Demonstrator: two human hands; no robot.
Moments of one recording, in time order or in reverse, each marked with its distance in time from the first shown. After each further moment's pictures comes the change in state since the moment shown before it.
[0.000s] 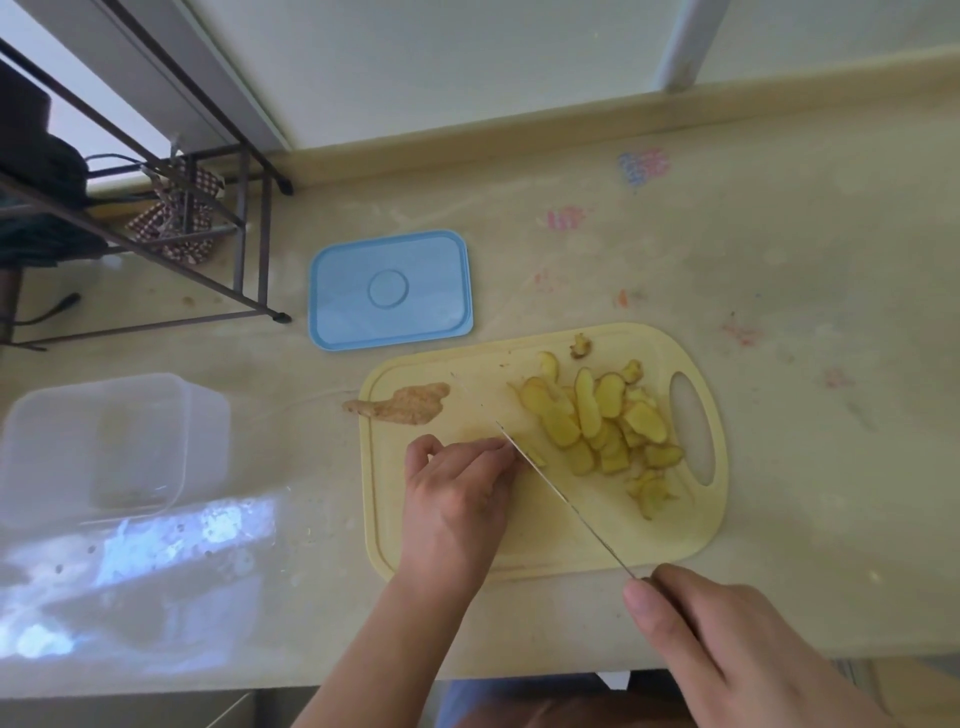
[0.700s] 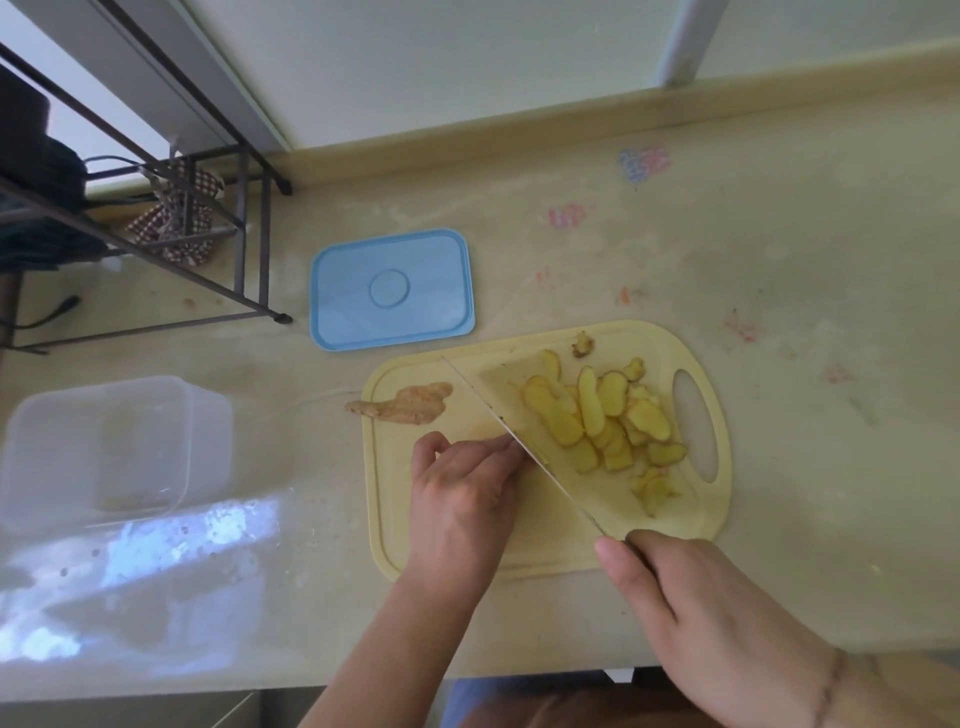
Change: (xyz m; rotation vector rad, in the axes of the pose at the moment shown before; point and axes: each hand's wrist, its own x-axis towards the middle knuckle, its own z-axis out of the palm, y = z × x) left_hand 0.003 0.002 -0.002 0.016 -0.012 0.043; right_hand 0.024 -0.003 0.007 0.014 -0.005 -0.078
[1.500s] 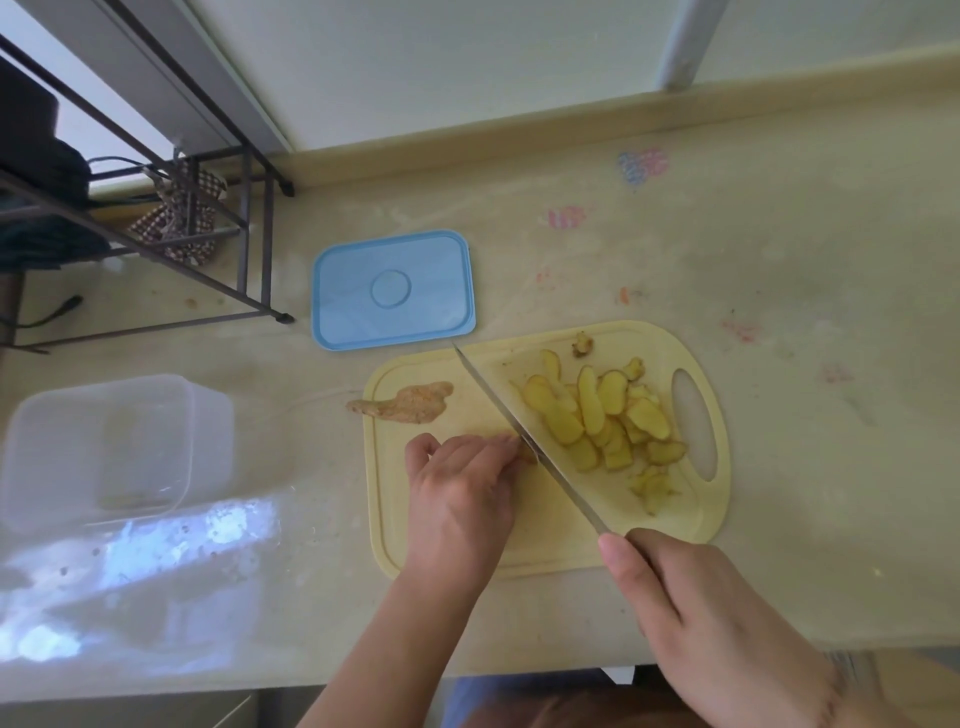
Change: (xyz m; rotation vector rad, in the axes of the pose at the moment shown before) left_hand 0.001 0.004 -0.004 0.031 -0.096 -0.132; right_hand -0.007 -0.007 0.005 0.080 0.081 0.012
